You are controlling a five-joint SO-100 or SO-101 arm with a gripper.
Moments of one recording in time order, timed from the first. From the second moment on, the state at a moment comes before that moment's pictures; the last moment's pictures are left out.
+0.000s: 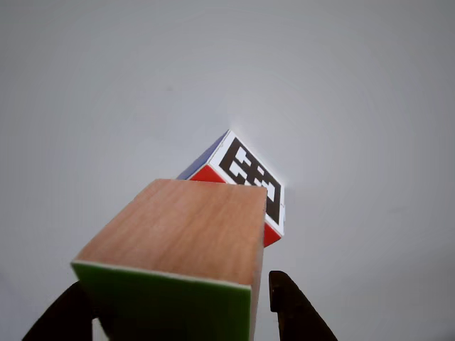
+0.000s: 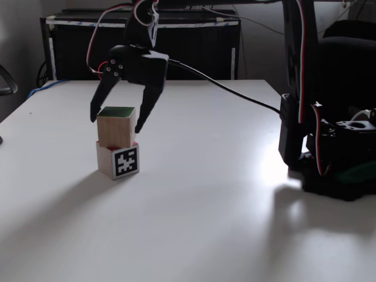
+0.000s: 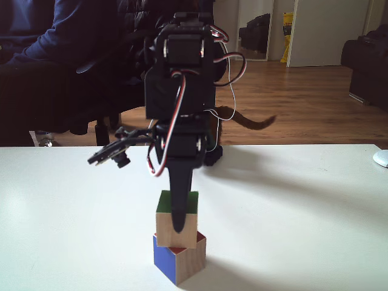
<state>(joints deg) 17.1 77.8 76.2 82.0 0.3</state>
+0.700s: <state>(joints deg) 7.6 153.6 119.3 78.8 6.6</state>
